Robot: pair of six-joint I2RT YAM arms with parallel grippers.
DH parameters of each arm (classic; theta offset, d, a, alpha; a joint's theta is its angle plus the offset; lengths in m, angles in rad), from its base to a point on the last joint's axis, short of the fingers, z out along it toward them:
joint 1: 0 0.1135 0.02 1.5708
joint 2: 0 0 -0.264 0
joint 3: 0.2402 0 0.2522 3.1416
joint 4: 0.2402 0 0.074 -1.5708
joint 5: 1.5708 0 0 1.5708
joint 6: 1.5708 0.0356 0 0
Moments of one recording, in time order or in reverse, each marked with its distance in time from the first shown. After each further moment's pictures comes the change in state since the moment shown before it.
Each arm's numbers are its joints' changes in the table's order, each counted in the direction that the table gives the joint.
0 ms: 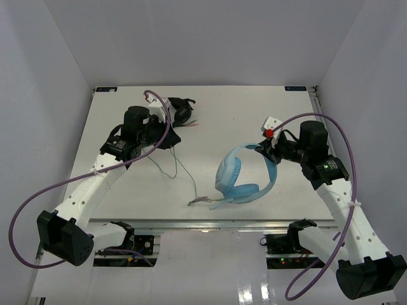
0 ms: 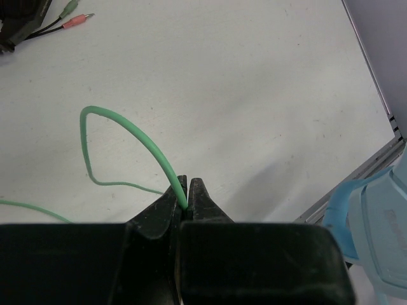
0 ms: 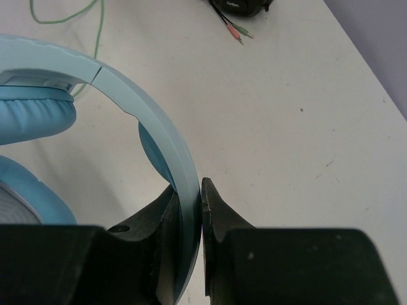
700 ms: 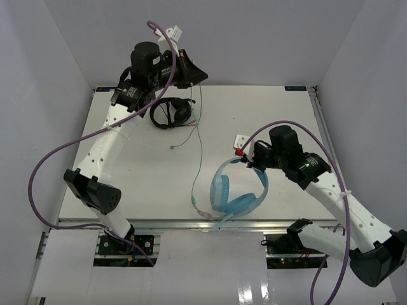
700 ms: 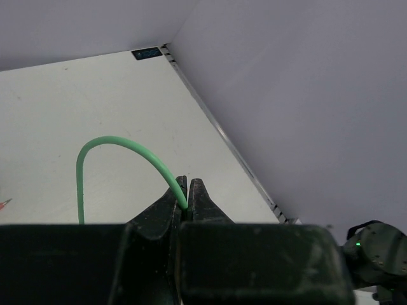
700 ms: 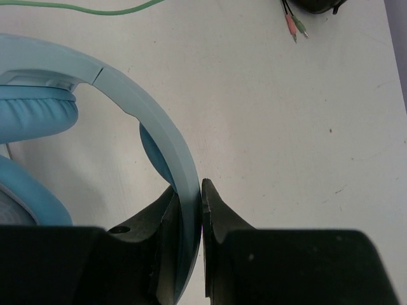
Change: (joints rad) left arm -0.032 -0.489 0.883 0.027 0.110 -0.218; right arm 0.308 -0.071 0.027 0.104 0.214 -0.184
